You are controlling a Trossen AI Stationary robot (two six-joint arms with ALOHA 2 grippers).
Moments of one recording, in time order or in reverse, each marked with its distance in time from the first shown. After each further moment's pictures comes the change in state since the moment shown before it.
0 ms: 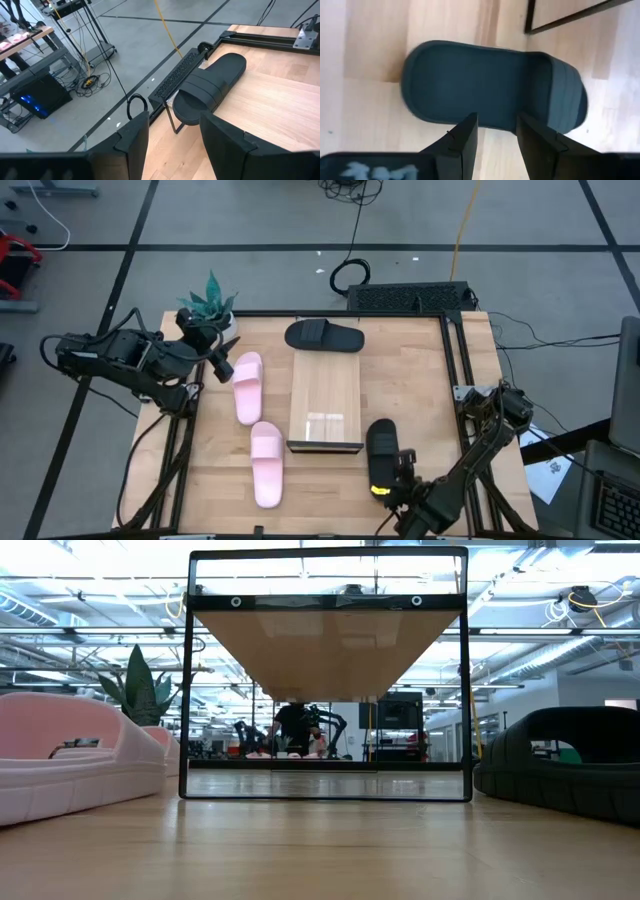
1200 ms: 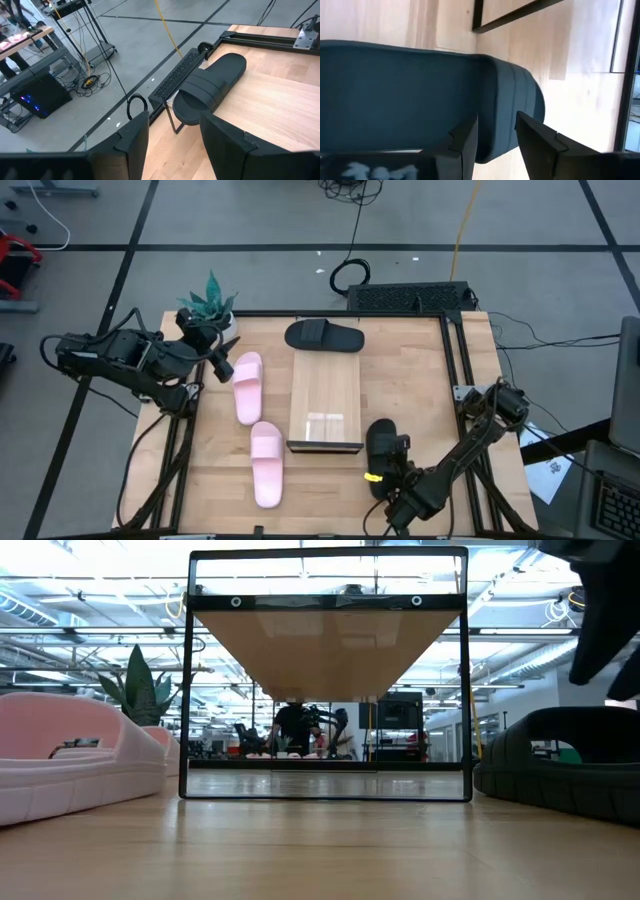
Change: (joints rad) left arm 0.000 0.000 0.000 0.000 0.000 -0.001; right arm -0.077 0.000 -0.086 -0.008 0.137 -0.042
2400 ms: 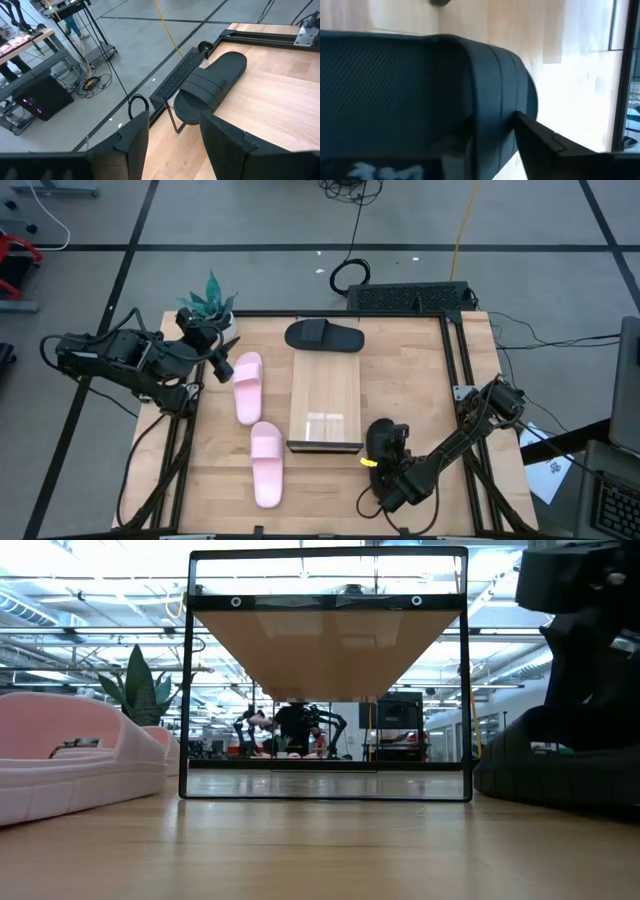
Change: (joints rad) left arm 0.000 0.000 0.000 -0.001 0.000 0.021; right arm -0.082 0.000 -0.145 0.084 0.029 0.043
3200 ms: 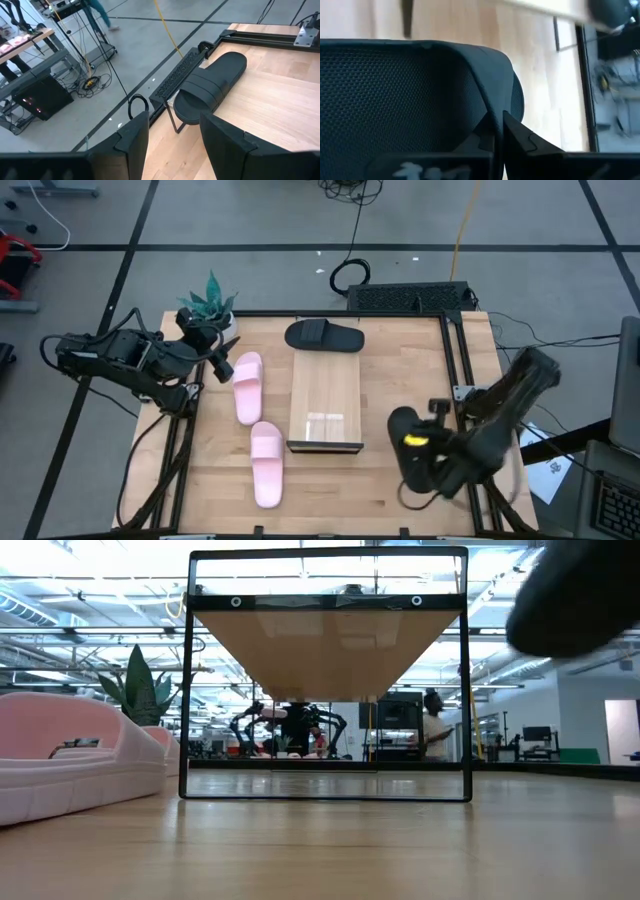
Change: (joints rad) left arm 0.000 0.000 0.000 0.000 0.000 -0.005; right arm 0.105 -0.438 0.163 -0.417 0.026 0.101
